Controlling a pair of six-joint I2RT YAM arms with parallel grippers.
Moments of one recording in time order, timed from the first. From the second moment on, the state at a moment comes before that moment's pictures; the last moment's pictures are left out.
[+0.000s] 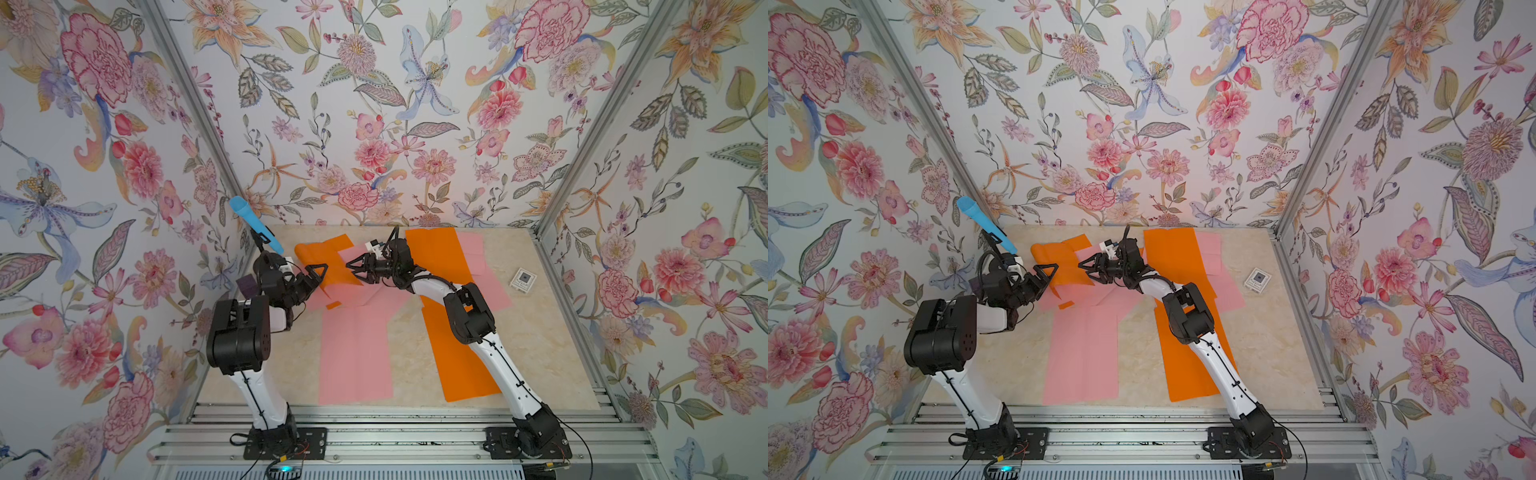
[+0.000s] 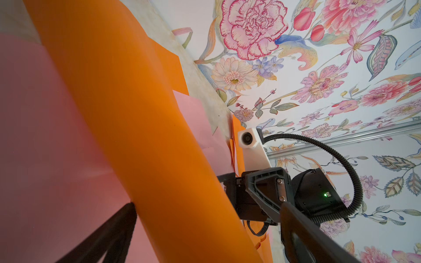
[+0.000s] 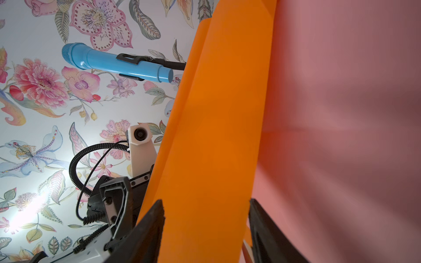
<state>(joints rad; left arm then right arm) 0.13 1.88 0.75 0.82 0.66 -0.89 0.61 2.76 2.23 0.30 -0.91 1.22</state>
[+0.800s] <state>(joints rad) 0.13 1.89 0.71 0.87 0.69 -0.94 0.62 2.64 2.11 0.10 -0.90 1.17</state>
